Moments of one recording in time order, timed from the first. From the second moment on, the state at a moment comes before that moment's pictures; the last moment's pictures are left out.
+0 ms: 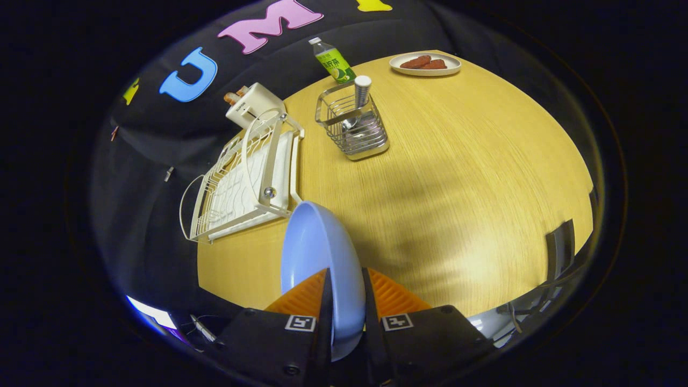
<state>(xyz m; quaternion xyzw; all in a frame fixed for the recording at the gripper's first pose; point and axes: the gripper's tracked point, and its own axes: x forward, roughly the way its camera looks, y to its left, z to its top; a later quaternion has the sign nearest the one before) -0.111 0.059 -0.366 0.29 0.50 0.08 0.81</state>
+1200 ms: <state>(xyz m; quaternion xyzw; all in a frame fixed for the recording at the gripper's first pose) -0.038 -0.005 -0.301 0.18 0.39 0.04 0.90</state>
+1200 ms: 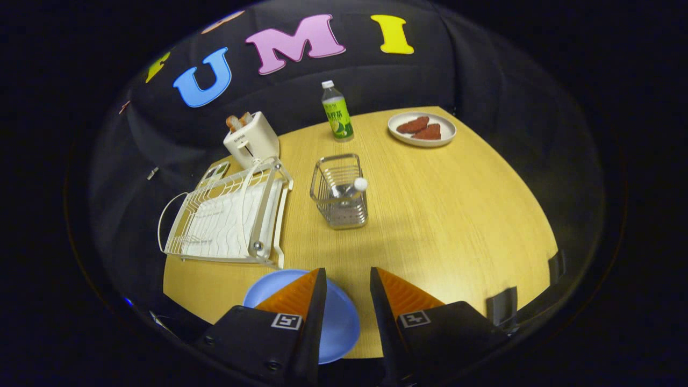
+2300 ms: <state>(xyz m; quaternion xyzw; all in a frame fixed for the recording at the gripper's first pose) 0.054 -0.005 -0.313 0.06 0.39 0.11 0.91</state>
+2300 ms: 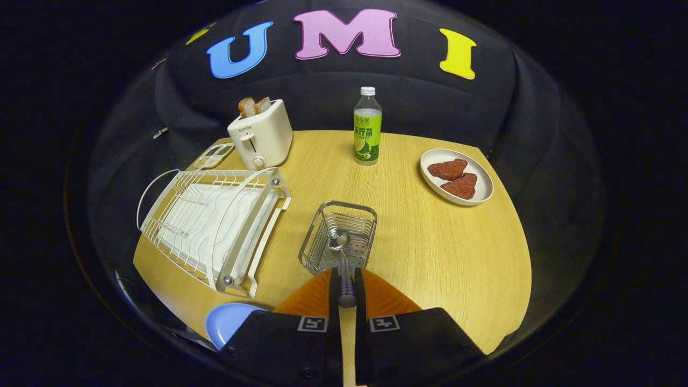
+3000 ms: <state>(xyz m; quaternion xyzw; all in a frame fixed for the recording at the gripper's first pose) -0.005 -0.013 -0.224 0.12 0.34 0.09 0.93</state>
